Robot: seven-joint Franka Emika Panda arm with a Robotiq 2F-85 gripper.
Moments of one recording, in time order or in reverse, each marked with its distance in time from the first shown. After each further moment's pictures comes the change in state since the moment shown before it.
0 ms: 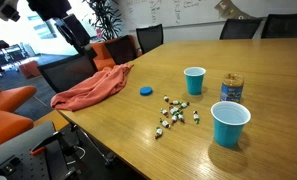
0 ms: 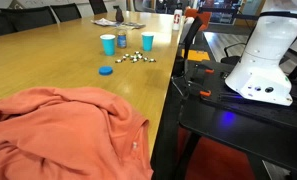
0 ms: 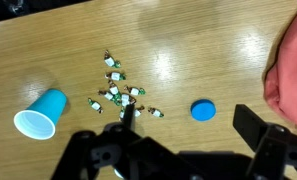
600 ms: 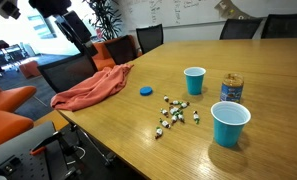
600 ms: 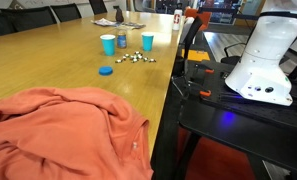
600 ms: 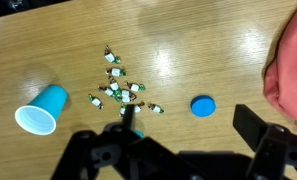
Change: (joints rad) arm 0.000 0.000 0.000 0.012 0.000 0.000 0.000
